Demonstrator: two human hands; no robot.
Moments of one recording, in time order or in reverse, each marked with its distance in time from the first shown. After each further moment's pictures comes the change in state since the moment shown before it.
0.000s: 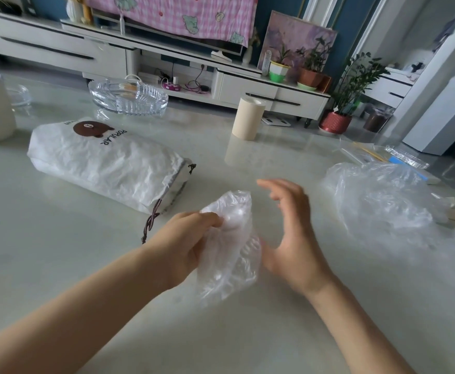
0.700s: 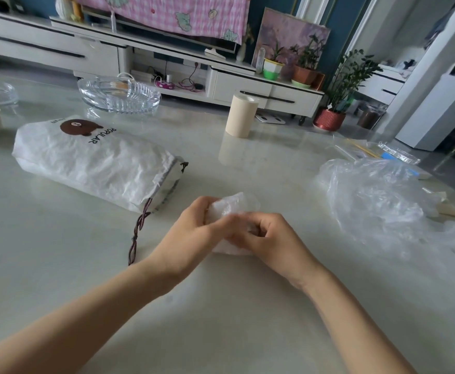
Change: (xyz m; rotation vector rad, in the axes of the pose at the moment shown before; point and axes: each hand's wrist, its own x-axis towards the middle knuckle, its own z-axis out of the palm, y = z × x) left_hand -0.014 -0.004 0.013 0.380 -0.047 0.400; right_hand 0.008 -0.012 0.001 0.591 -0.393 0.527
